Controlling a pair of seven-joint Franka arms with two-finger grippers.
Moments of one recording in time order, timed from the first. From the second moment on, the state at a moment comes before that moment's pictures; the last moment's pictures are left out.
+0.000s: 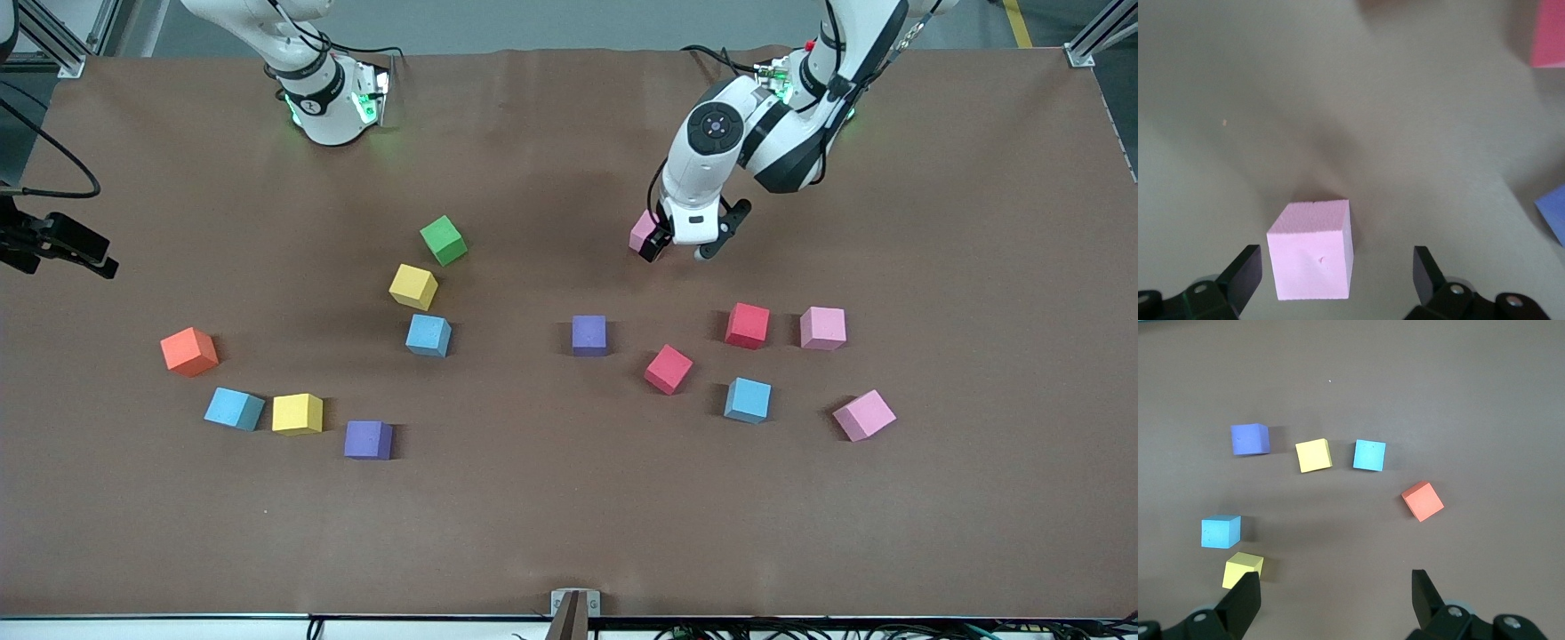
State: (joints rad) left arm -0.18 0.20 -0.58 -2.33 0.01 2.46 -1.72; right arm 0.00 0.05 -0.07 -1.53 0.00 1.62 0.01
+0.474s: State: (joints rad) left arm -0.22 0.22 -0.58 -2.42 0.01 2.58 -1.81; right arm 0.02 0.13 -0.06 -1.53 0.03 1.69 0.01
